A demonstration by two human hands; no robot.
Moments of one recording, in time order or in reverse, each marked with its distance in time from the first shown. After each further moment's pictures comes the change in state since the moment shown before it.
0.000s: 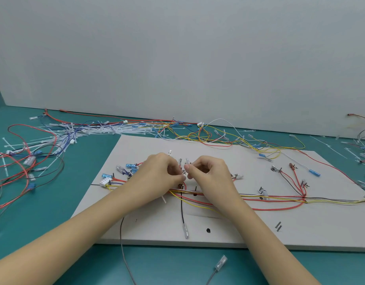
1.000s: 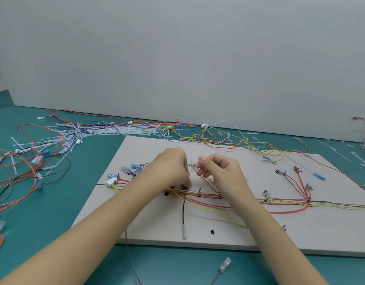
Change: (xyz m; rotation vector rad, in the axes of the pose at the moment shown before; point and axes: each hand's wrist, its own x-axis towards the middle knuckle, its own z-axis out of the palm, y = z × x) left_hand 0.021 0.030 -0.008 0.202 -0.182 -0.182; right_hand 0.003 -0.009 -0.014 0.295 -0.015 0.117
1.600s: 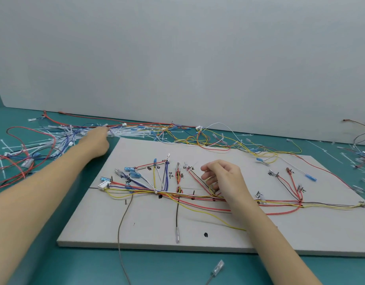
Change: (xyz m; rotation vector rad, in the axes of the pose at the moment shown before) left_hand 0.112 -0.209 -0.051 0.177 0.308 -0.232; right_hand 0.005 0.007 -0.014 0.000 0.117 0.185
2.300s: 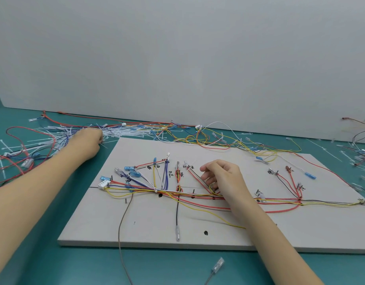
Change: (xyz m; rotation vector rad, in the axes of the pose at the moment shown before) left_hand -0.008 -0.017 -0.006 0.254 0.050 0.039; right_hand -0.001 0.003 -0.001 -0.024 -0.016 -0.010
